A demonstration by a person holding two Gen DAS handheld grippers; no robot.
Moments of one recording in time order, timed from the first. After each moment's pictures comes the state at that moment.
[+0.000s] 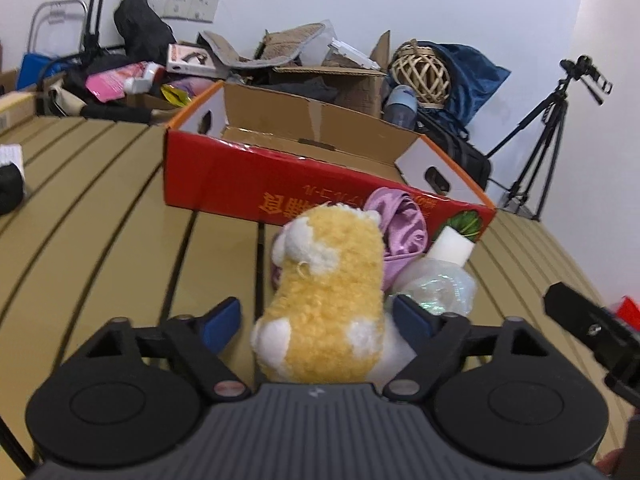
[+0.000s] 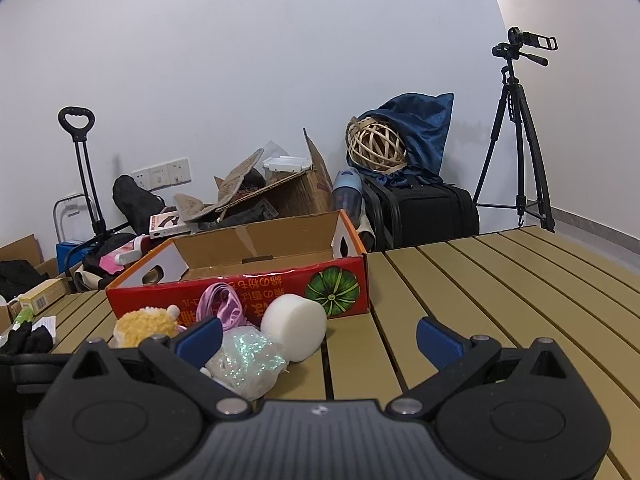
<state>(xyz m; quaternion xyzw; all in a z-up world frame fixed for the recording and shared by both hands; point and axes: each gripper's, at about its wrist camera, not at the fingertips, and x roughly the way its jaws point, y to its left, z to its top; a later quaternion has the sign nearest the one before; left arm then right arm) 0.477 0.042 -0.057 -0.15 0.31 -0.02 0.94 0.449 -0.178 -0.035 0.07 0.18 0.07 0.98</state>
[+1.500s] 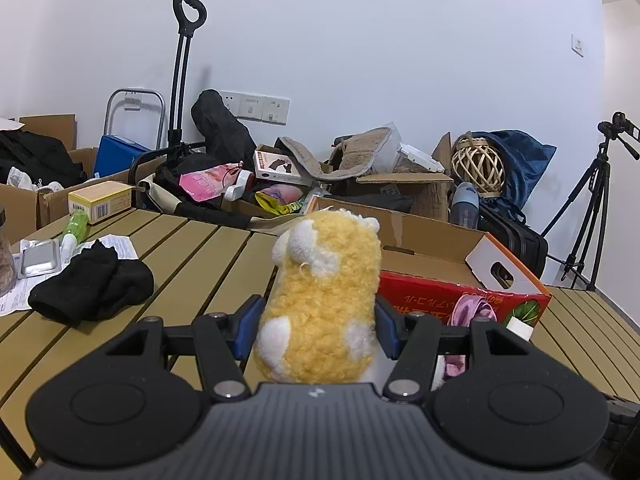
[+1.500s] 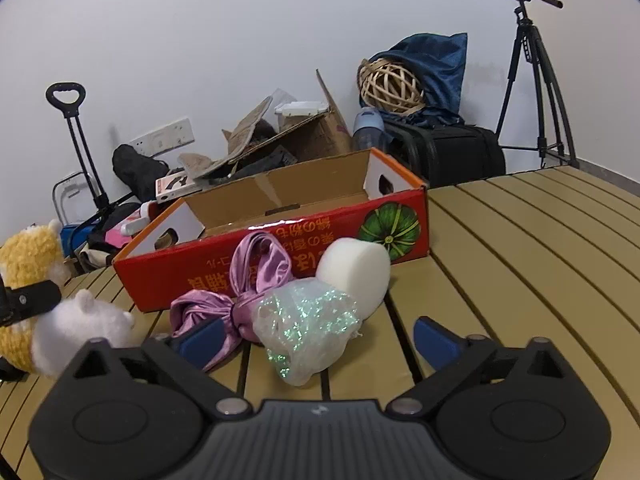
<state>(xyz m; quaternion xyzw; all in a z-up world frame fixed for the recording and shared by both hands) 0.421 0.083 -0.008 -0.10 0.18 0.11 0.97 0.489 -0.124 -0.061 0.10 0.26 0.08 0.96</state>
